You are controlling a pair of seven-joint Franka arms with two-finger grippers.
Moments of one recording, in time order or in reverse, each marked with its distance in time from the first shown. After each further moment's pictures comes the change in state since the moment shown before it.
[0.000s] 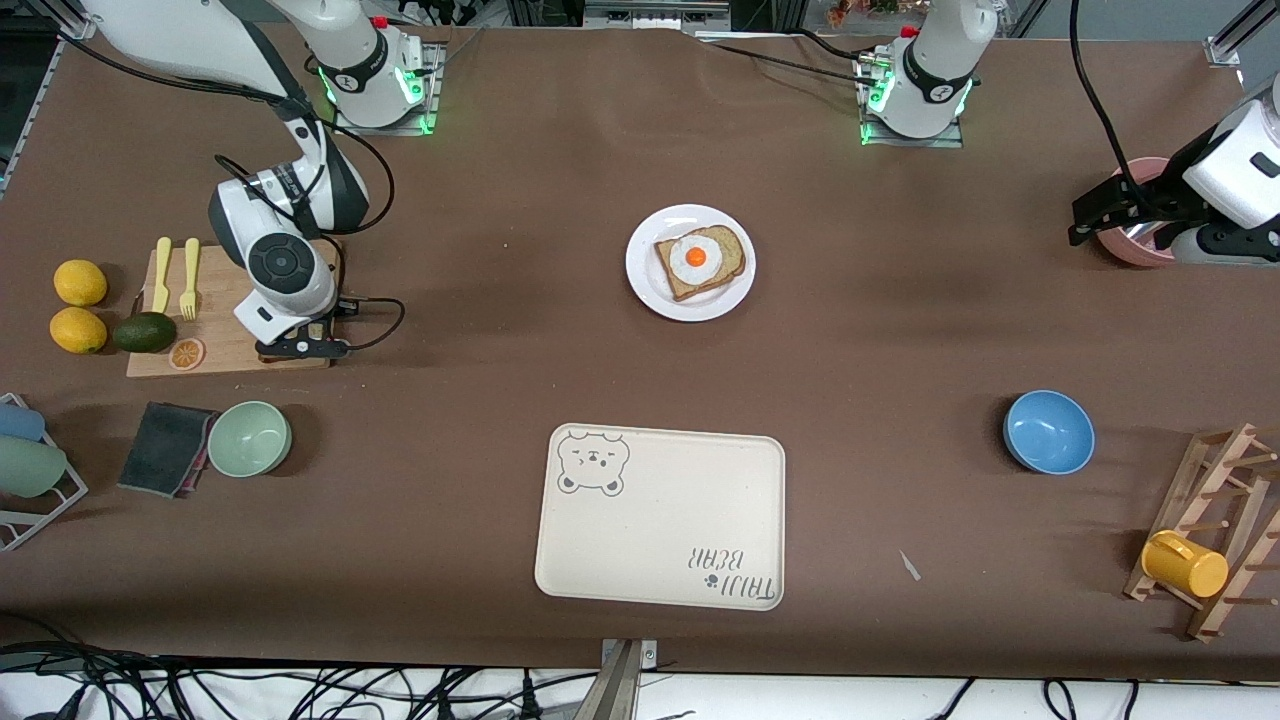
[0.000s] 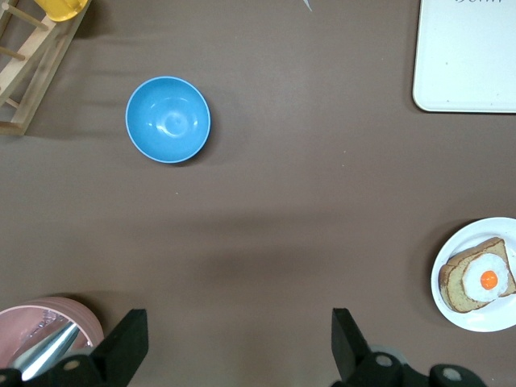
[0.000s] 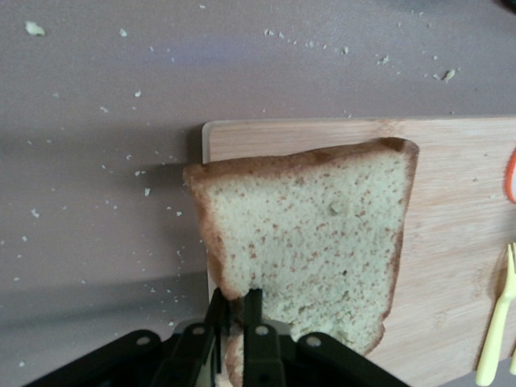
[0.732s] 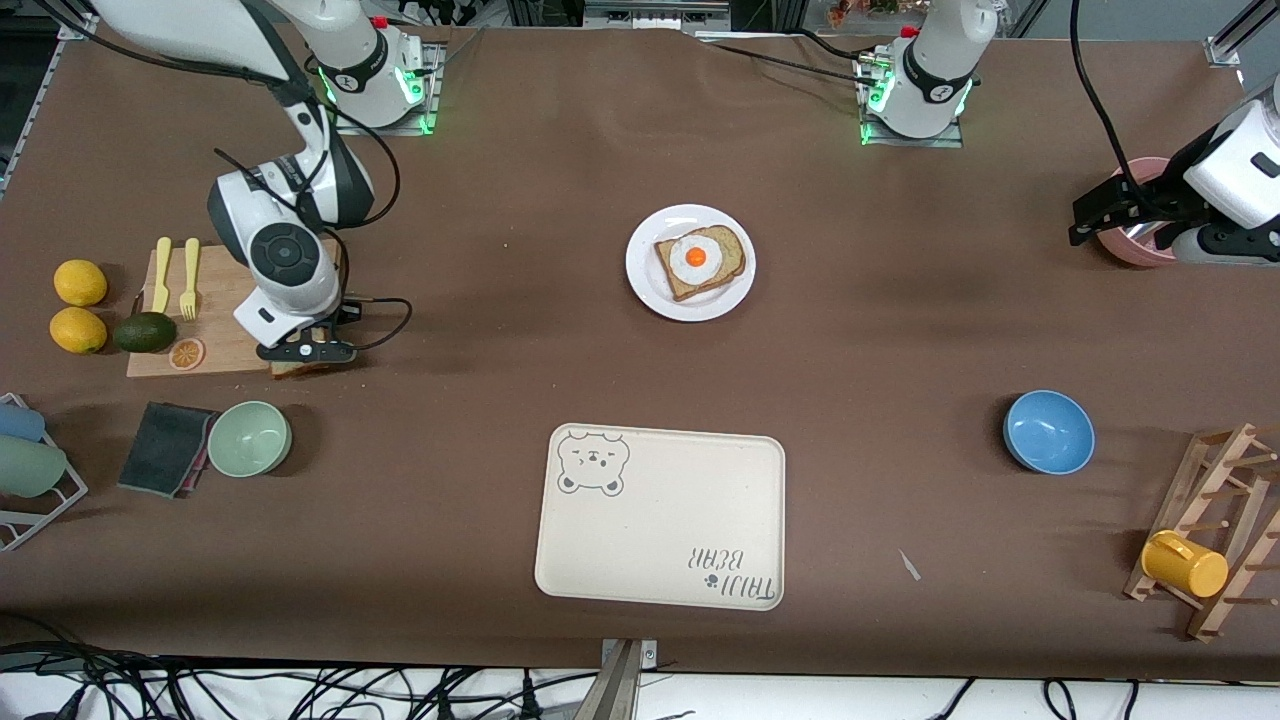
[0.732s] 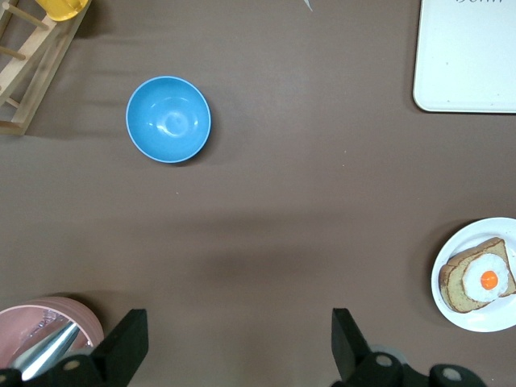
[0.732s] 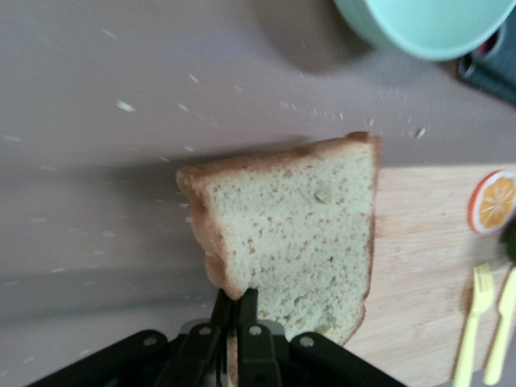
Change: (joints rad) left arm 0.000 0.000 0.001 0.000 0.000 0.000 0.000; right arm 0.000 -0.057 0.082 0.065 0.000 -0.075 -0.009
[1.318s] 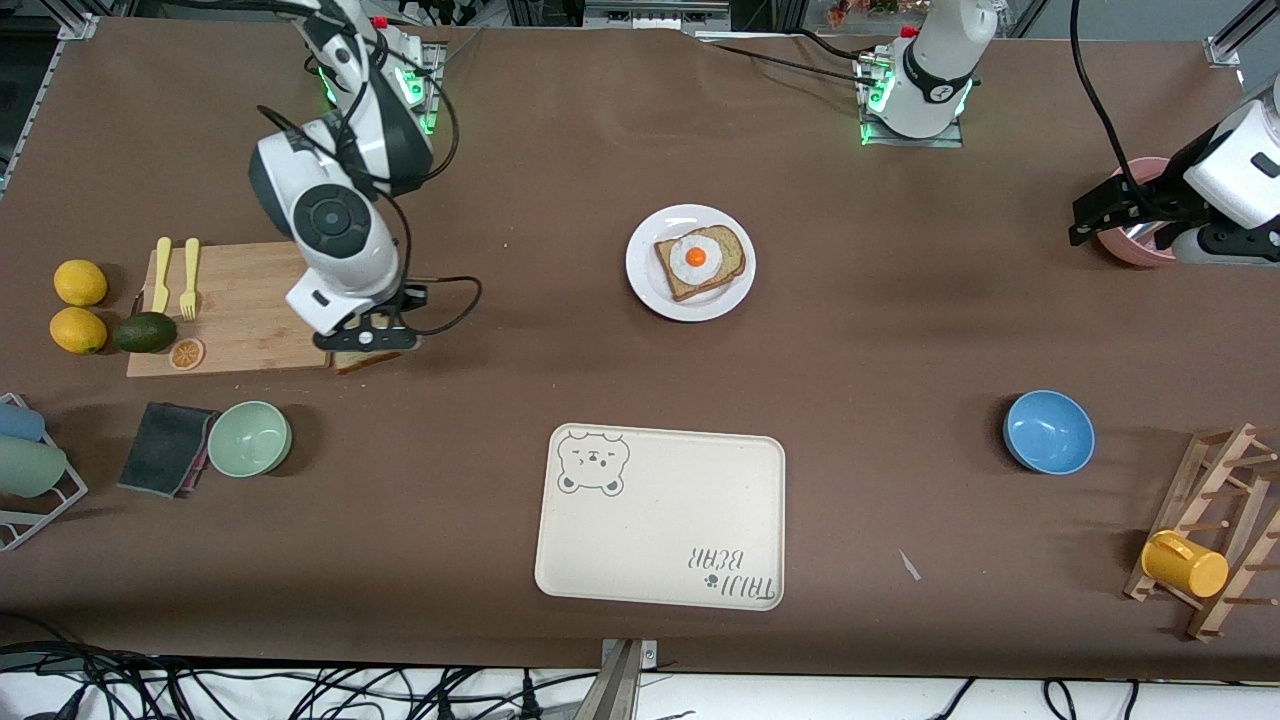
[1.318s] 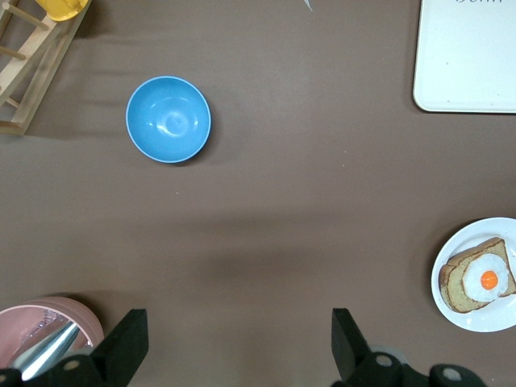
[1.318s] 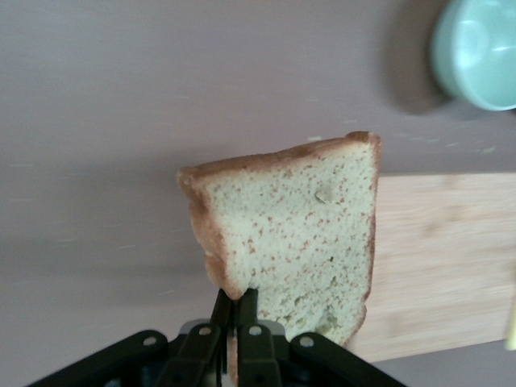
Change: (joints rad) left arm 0.000 0.000 0.000 0.000 0.000 0.000 0.000; right arm 0.068 -0.035 0.179 0.219 0.267 -0.235 0.042
